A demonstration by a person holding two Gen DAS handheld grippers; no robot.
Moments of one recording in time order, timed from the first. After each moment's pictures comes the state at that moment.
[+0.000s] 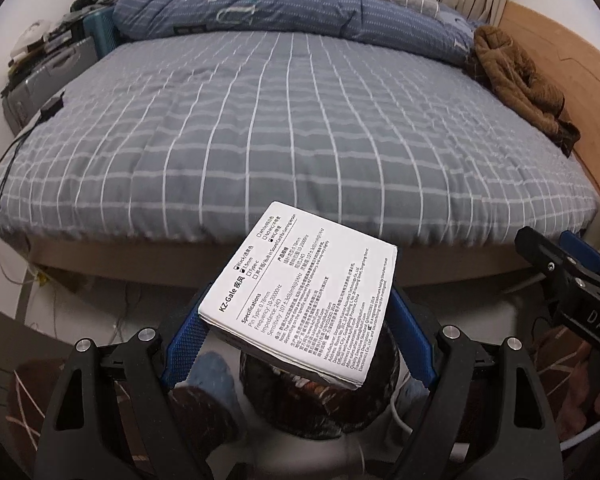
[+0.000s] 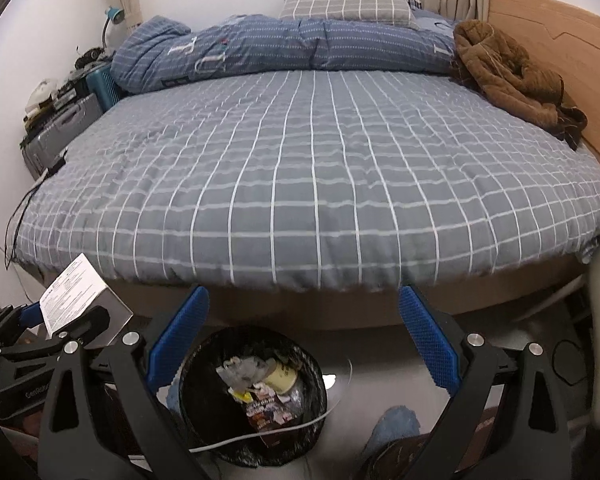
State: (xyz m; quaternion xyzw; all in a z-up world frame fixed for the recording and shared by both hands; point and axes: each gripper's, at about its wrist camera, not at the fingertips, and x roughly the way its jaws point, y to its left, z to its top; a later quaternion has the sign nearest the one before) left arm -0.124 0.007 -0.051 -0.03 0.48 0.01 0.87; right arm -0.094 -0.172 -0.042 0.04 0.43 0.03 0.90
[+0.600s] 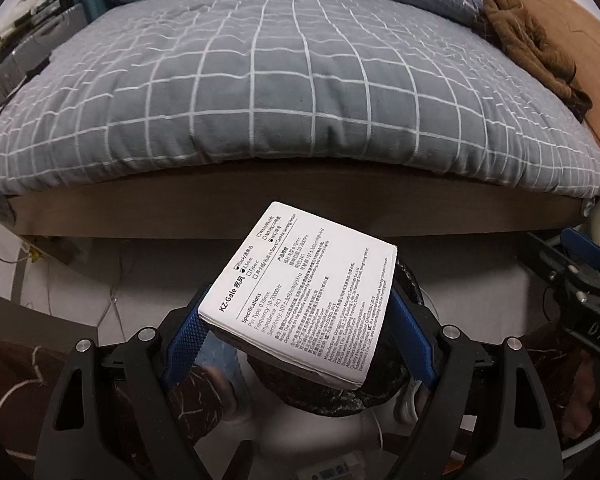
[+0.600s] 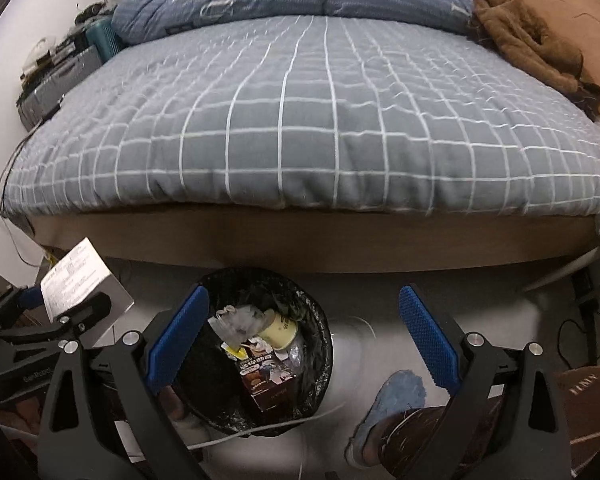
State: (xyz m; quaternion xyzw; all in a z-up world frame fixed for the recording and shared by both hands) left arm -0.128 0.019 -0.130 -0.03 0.54 0.00 0.84; right arm -0.098 -0.157 -0.119 0.02 0.49 0.04 0.87
